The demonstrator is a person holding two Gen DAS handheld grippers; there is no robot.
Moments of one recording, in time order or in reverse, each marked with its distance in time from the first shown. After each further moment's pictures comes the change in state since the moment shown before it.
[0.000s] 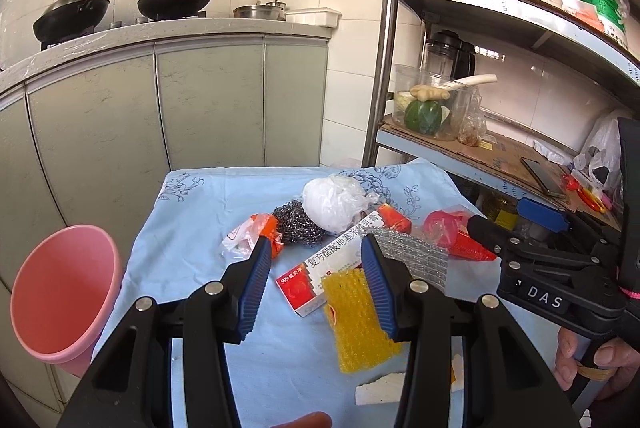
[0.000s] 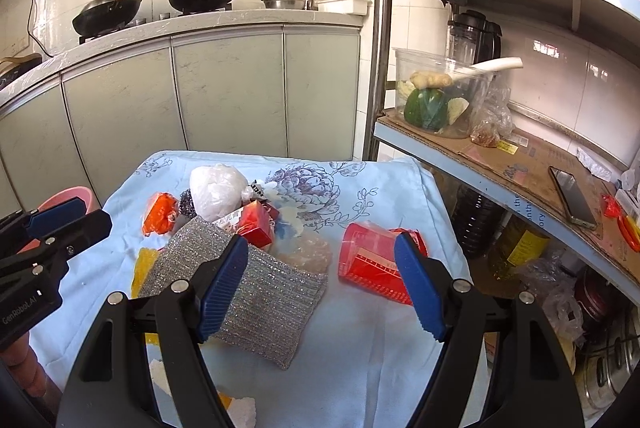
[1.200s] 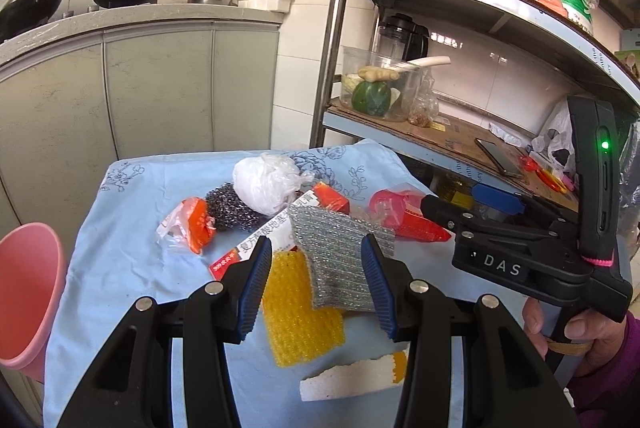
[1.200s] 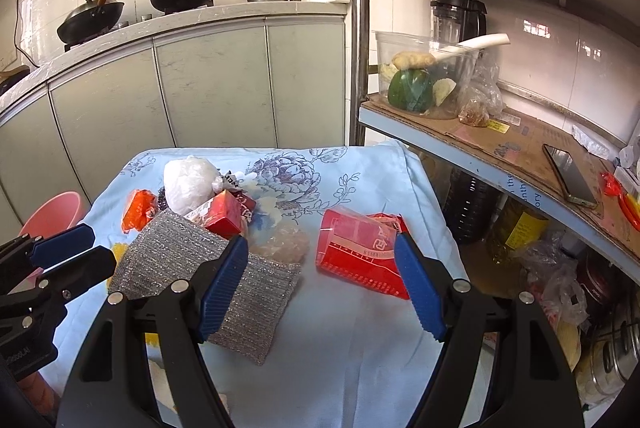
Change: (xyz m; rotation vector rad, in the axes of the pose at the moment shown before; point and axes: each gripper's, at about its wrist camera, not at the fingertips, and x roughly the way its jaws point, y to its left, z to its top) left arm 0.016 -0.025 -0.011 0.030 0.050 -0.190; right arm 0.011 -0.027 -0.008 0.059 0.034 -0.012
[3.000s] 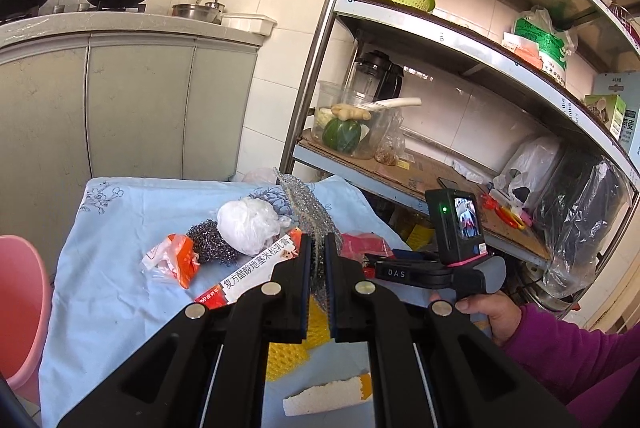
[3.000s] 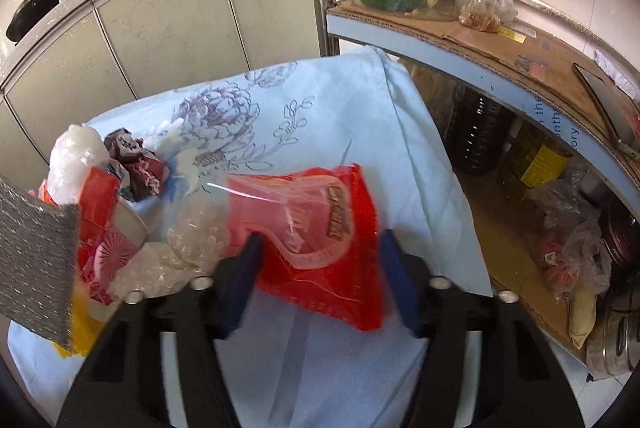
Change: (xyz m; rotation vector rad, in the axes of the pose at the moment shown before) left arm -0.029 0.022 0.030 -0.075 -0.084 -0.151; right arm 0.109 -0.059 -0.004 0.113 0.300 -0.001
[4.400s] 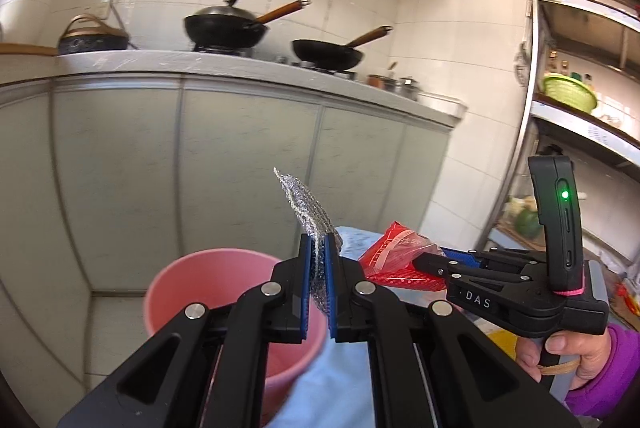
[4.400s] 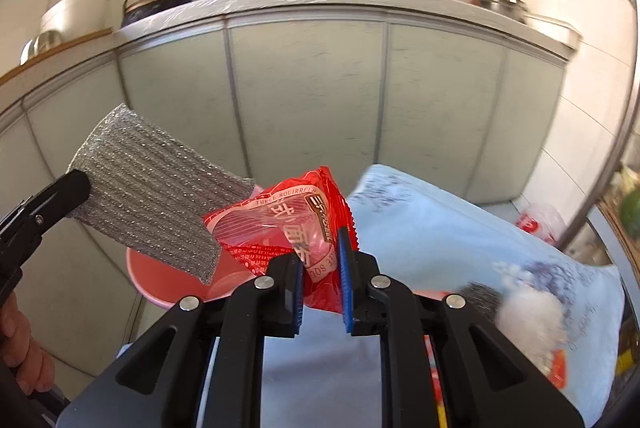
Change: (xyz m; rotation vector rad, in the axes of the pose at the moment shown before) left arm -0.175 0.153 -0.021 -0.188 -0.262 0.639; right arm -0.080 0.322 0.004 -0.599 -0.172 0.479
